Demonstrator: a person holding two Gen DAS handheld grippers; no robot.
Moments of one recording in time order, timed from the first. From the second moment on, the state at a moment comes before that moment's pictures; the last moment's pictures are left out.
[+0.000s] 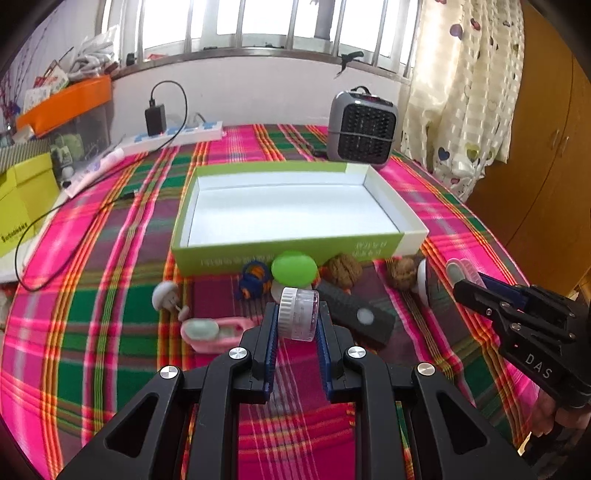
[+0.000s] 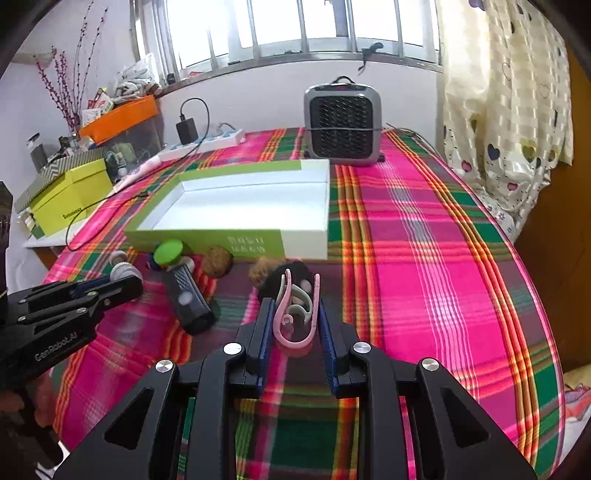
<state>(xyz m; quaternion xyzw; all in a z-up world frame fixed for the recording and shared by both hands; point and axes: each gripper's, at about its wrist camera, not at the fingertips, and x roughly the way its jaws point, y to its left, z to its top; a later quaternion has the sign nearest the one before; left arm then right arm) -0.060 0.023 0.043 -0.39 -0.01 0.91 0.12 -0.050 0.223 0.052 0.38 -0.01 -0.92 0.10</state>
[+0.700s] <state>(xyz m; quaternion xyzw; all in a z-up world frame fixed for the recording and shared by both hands) -0.144 0.005 0.055 -0.40 -0.02 0.91 0.12 -0.133 0.188 0.072 0.39 0.00 -0.91 0.14</state>
